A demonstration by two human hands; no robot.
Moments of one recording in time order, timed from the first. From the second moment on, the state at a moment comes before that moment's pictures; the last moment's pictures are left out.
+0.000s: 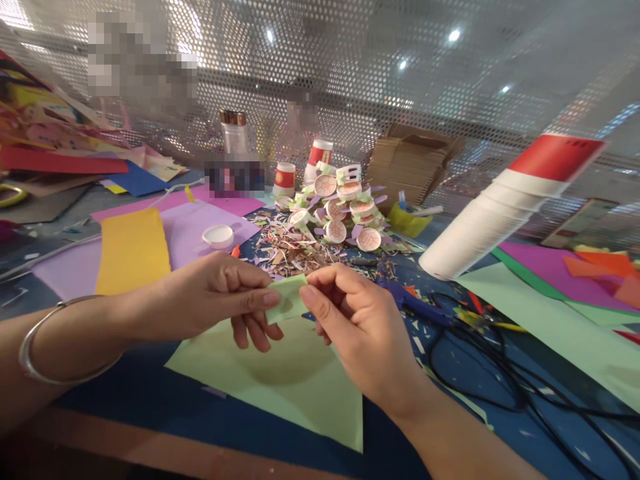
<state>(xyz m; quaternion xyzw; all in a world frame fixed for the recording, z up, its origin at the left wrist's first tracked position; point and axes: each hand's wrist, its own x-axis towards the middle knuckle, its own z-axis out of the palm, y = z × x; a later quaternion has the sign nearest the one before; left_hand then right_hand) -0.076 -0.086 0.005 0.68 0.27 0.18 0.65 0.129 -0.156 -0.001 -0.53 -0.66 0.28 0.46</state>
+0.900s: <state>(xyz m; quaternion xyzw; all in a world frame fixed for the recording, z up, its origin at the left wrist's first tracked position) -0.073 -0.087 -0.003 0.81 0.26 0.21 0.48 0.129 -0.153 -0.005 -0.50 -0.68 0.37 0.38</state>
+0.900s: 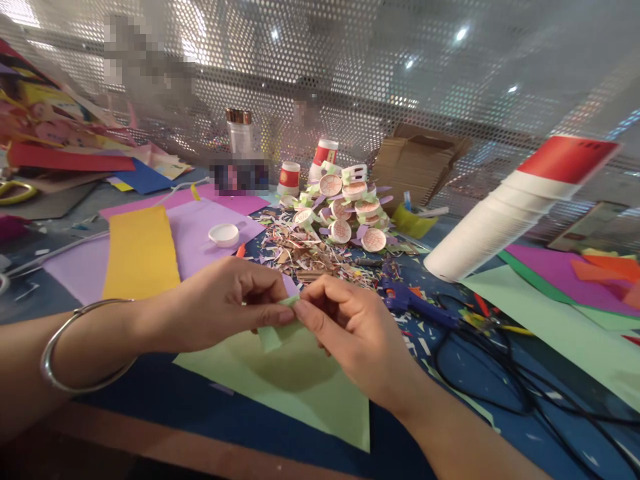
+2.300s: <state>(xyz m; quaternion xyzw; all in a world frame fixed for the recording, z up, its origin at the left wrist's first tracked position) -0.064 -0.087 -0.004 0.56 0.32 0.34 0.68 0.128 -0.155 -0.012 -0.42 -0.82 -0.02 0.39</state>
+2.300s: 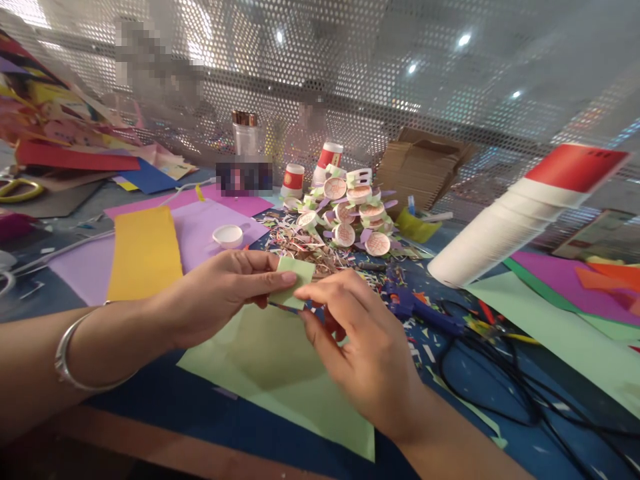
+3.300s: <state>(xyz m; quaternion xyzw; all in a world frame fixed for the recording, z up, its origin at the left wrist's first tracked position) -0.062 -0.097 -0.004 0.68 0.27 0.38 0.56 0.121 -0.159 -0.004 -0.53 -0.70 0.15 0.45</state>
